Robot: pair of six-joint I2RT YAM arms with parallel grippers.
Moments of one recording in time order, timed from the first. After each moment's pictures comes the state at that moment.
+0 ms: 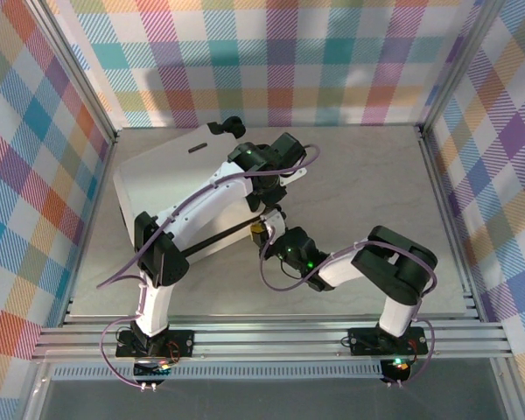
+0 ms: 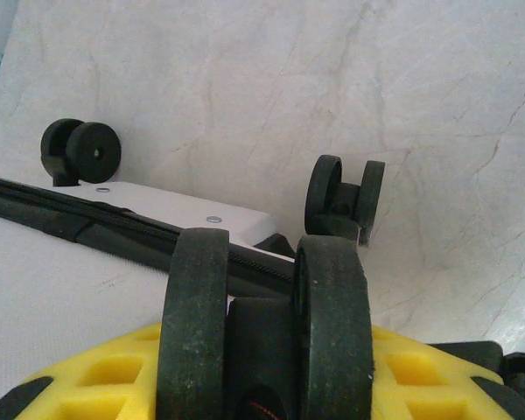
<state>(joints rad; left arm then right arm) -0.82 2.00 2.10 -1.25 -0.32 0.26 0.92 1.76 0.56 0.98 0.12 0.17</state>
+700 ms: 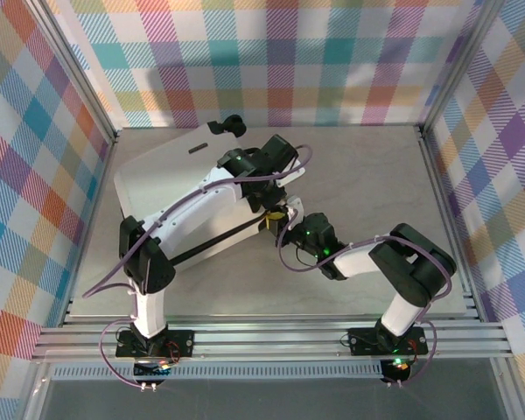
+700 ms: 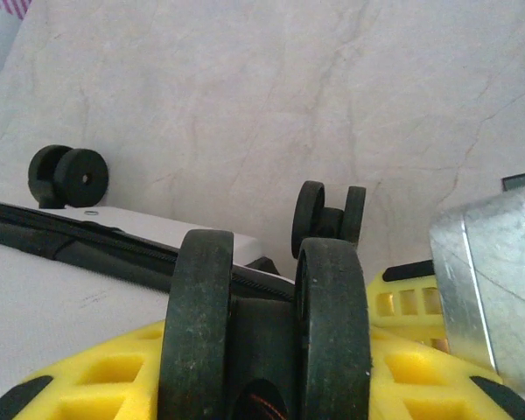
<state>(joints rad) -0.81 1.88 1.92 -1.09 -0.23 0.27 0.73 1.67 0.52 0.93 -0.11 0.27</state>
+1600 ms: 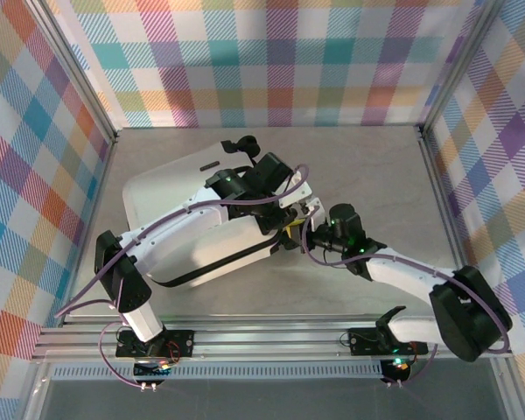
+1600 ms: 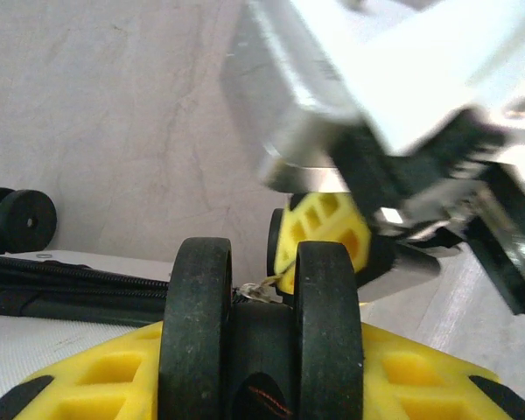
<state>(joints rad) -0.87 1.70 1.68 -0.94 0.01 0.28 0.57 1.28 0.52 0.32 -0.38 0.18</state>
